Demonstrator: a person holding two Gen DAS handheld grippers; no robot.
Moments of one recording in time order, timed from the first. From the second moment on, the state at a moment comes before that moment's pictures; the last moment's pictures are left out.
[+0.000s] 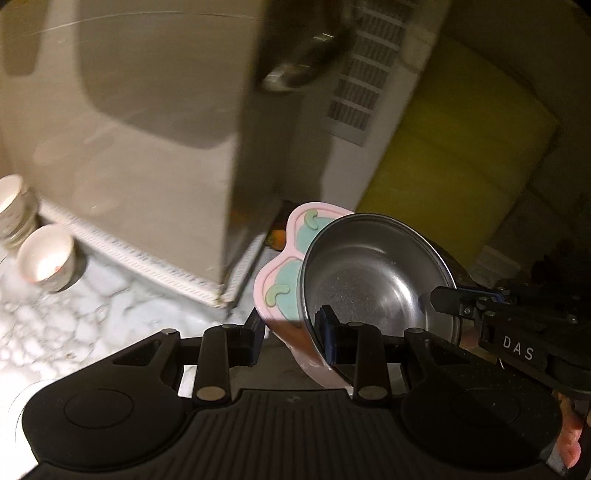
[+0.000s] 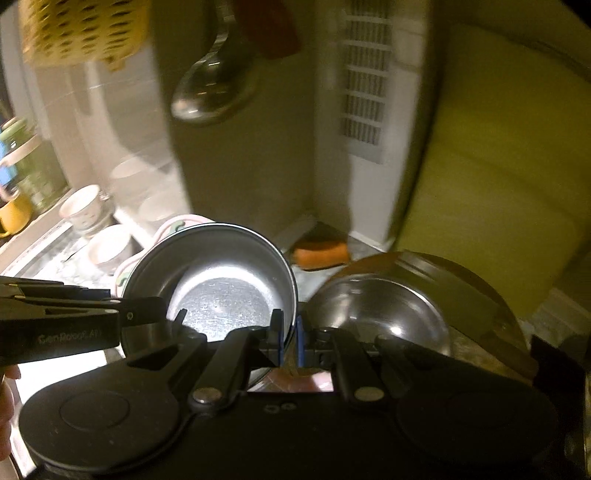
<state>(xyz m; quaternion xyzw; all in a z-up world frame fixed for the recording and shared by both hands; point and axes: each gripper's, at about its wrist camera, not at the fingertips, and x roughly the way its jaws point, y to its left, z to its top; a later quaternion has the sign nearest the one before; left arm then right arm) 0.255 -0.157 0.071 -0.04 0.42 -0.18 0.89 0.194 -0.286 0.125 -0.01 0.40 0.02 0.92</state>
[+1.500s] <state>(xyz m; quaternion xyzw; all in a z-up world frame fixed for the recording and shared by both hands) 0.314 -0.285 -0.008 0.09 0.48 -0.22 0.84 0.219 -0.389 0.057 0.01 0.47 -0.06 0.88</state>
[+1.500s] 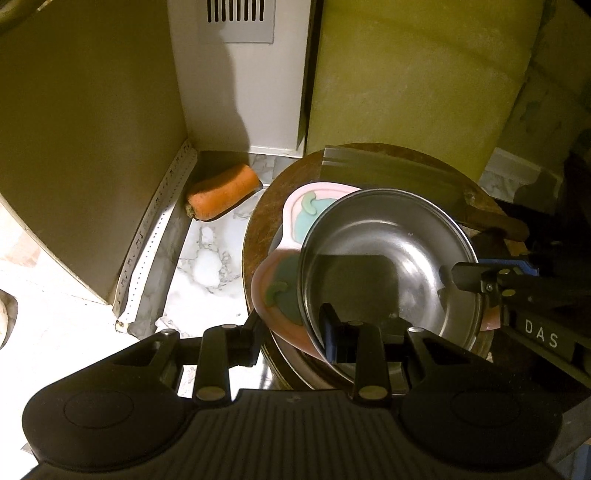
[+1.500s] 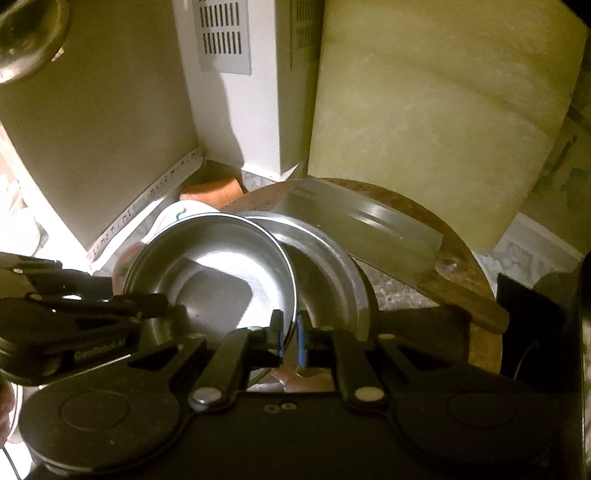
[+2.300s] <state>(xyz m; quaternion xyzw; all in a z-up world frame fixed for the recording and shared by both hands) 0.293 -0.252 0.026 0.07 0.44 -0.23 0.86 0.228 -0.383 0.057 -0.01 0.47 -0.06 0.88</state>
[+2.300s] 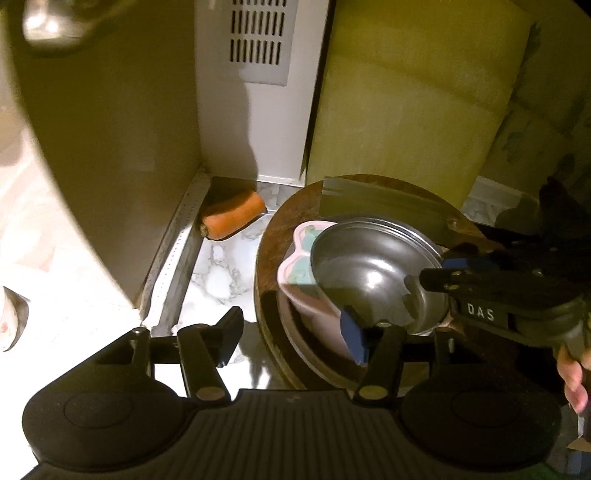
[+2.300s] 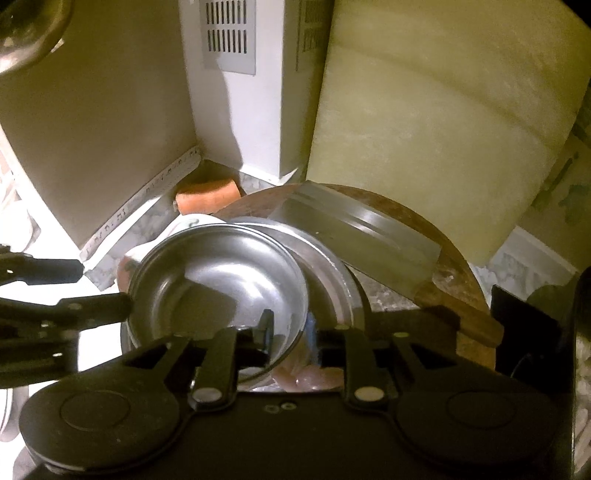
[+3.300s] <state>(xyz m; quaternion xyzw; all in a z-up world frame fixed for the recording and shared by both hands) 0.245 -0.087 0.075 0.01 0.40 -0.16 0.90 0.199 -0.249 0.115 -0.05 0.41 0.10 0.91</state>
